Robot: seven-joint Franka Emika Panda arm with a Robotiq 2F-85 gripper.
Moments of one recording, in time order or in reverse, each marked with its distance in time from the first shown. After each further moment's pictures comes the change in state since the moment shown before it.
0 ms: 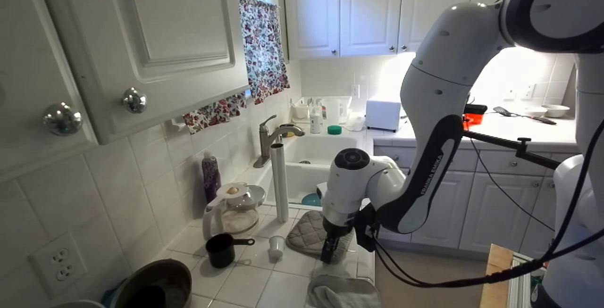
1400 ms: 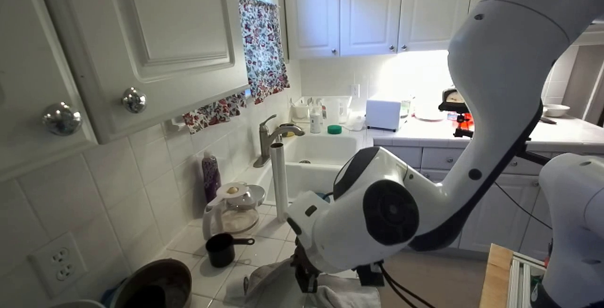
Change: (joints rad) arm 0.274 -0.233 0.230 0.034 -0.565 -0.378 0.380
